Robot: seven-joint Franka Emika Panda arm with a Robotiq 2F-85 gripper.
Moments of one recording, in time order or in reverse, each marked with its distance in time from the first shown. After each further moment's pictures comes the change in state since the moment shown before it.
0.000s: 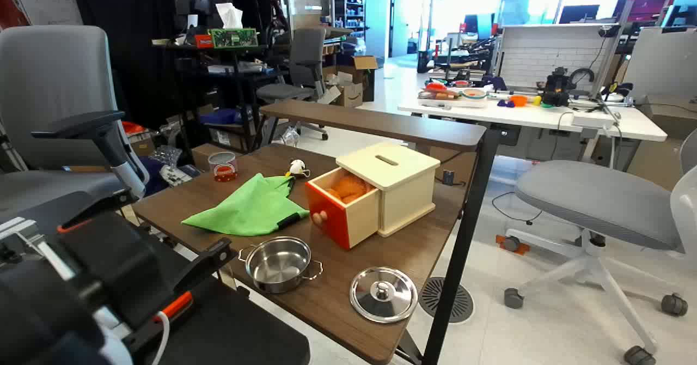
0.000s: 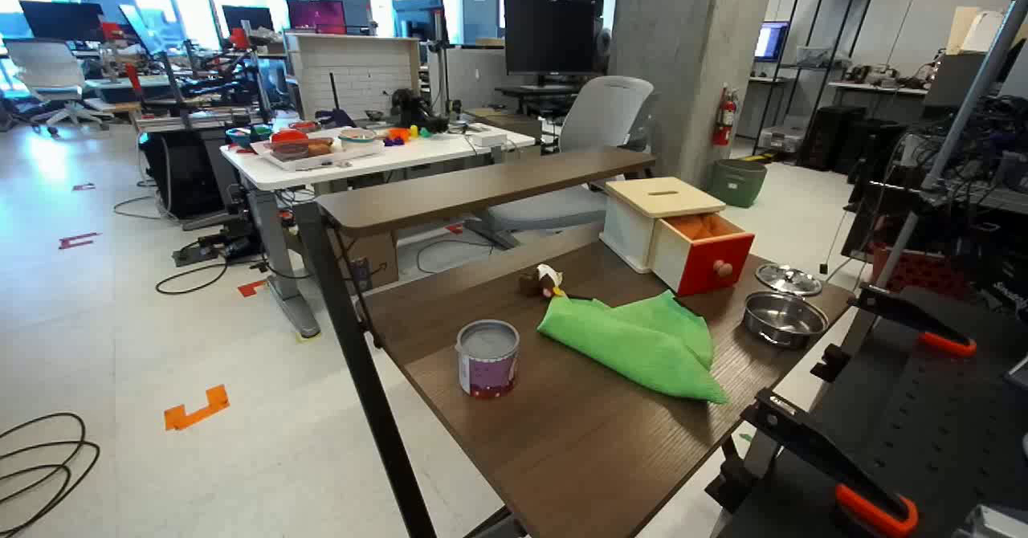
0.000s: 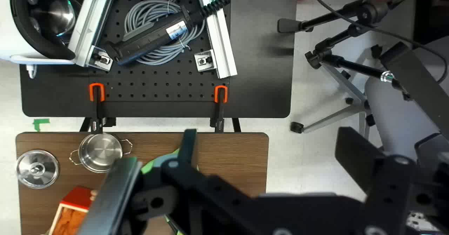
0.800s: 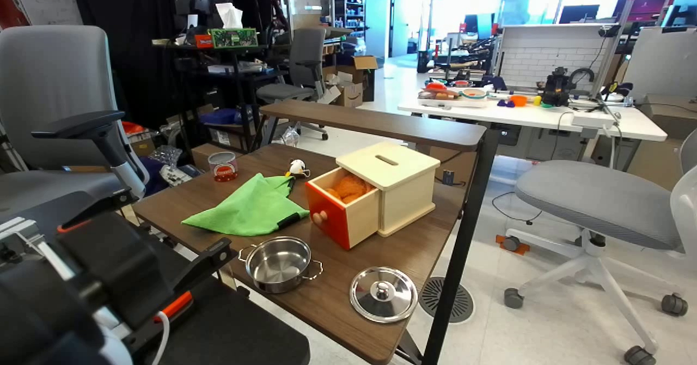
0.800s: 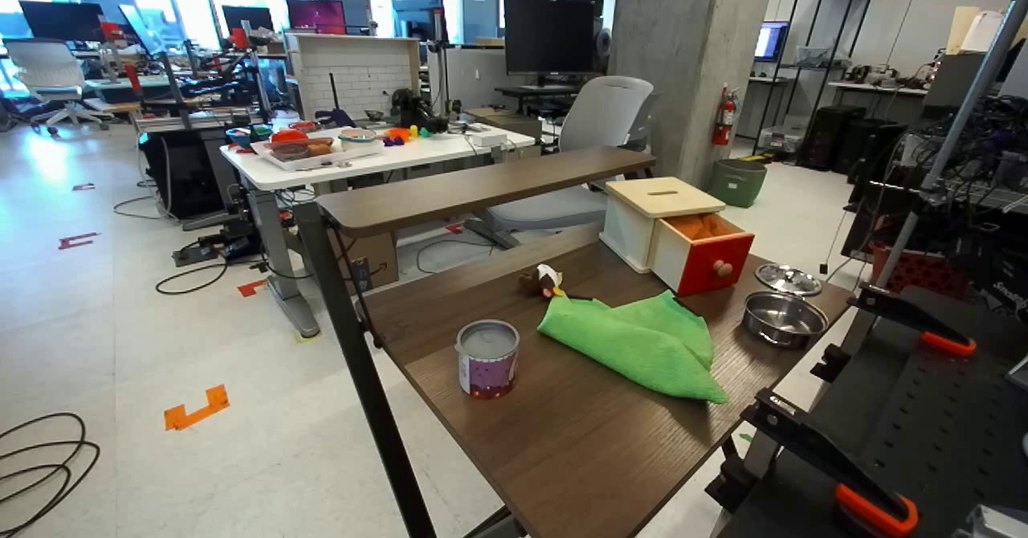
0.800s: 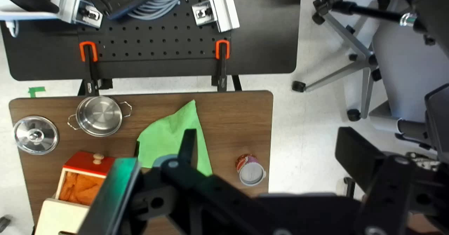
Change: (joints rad) arm -0.022 0.007 0.001 -0.070 0.000 0.213 0.000
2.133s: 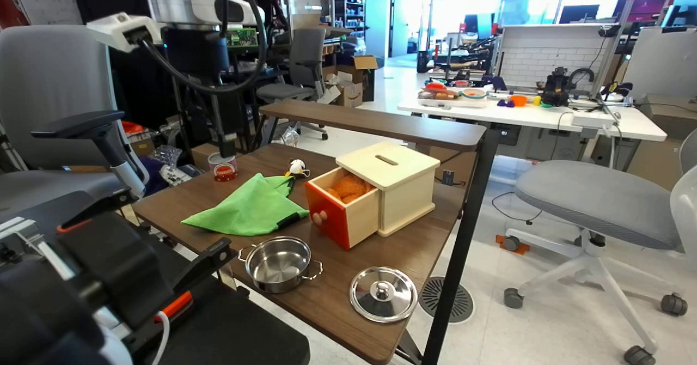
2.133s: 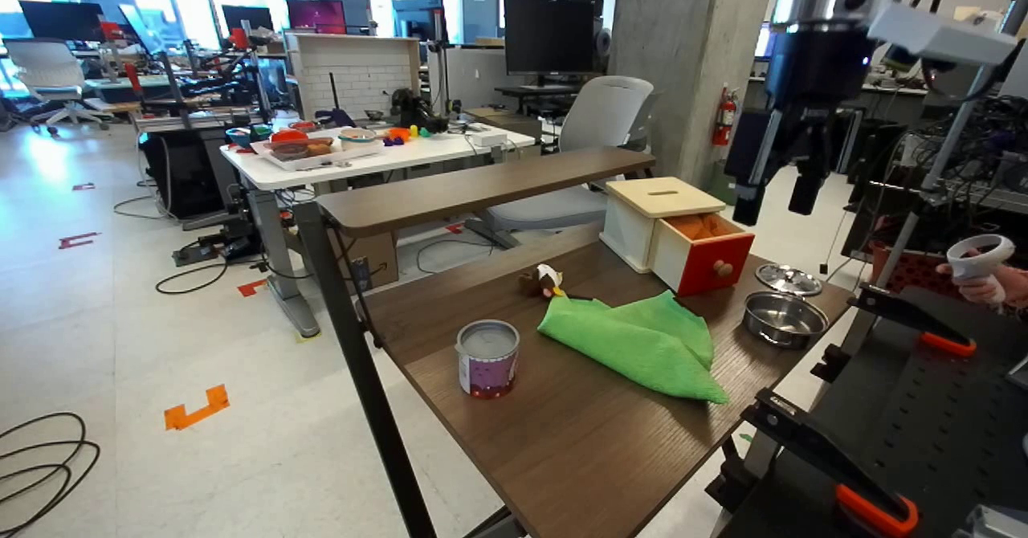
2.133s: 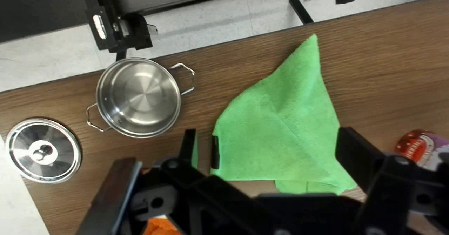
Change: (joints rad) arm -0.124 0.784 -0.099 -0.109 -0.126 0.905 -0.027
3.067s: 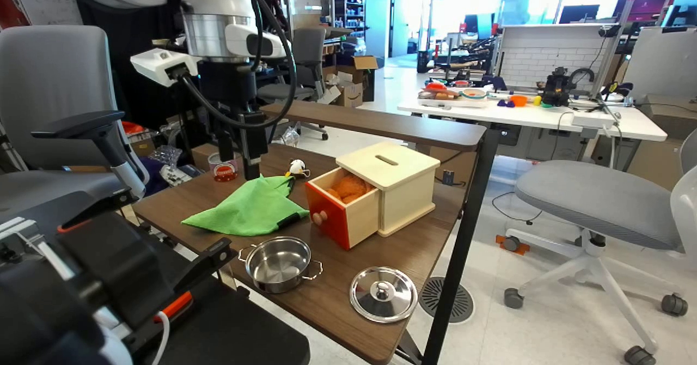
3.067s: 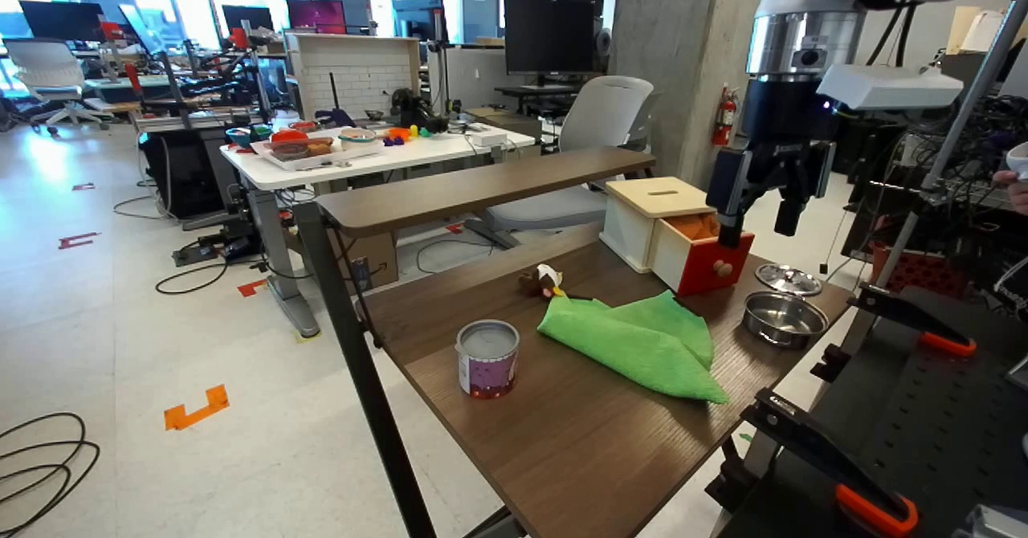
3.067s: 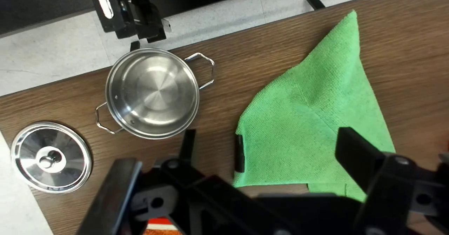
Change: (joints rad) arm -0.008 0.149 -0.028 0.092 -0.040 0.029 0.052
